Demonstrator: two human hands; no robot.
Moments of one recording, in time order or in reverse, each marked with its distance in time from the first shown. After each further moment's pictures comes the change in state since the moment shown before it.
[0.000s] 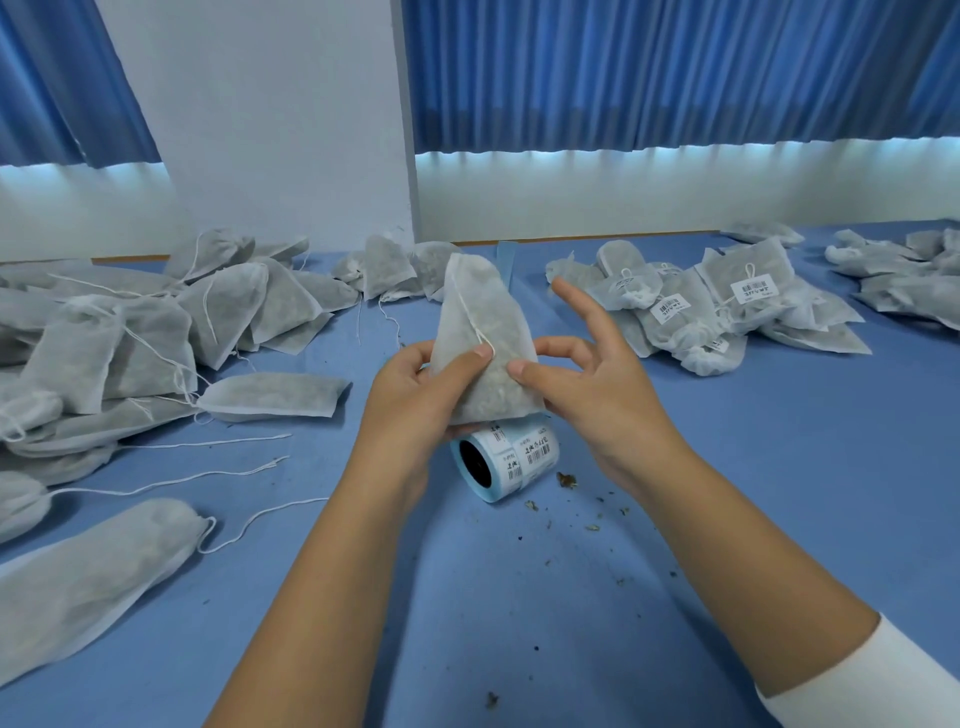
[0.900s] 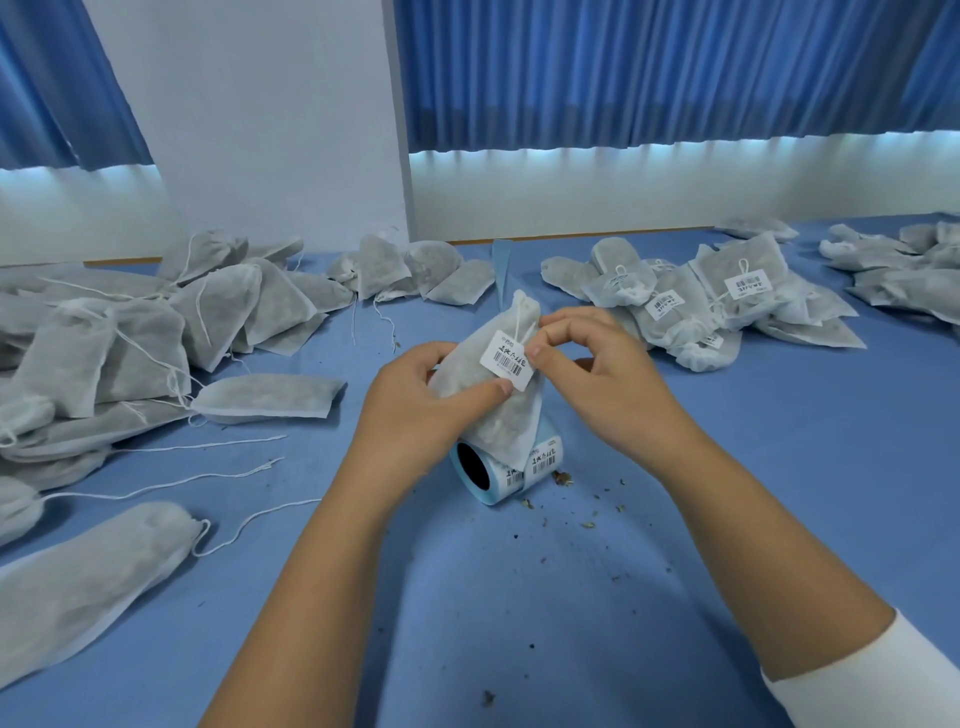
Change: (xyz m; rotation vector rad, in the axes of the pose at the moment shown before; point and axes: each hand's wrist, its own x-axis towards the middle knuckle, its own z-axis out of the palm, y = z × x) left_hand -0.010 0.007 -0.002 0.379 -0.082 0.146; right_hand 0.006 -0.008 -0.014 -0.462 -0.027 -0.129
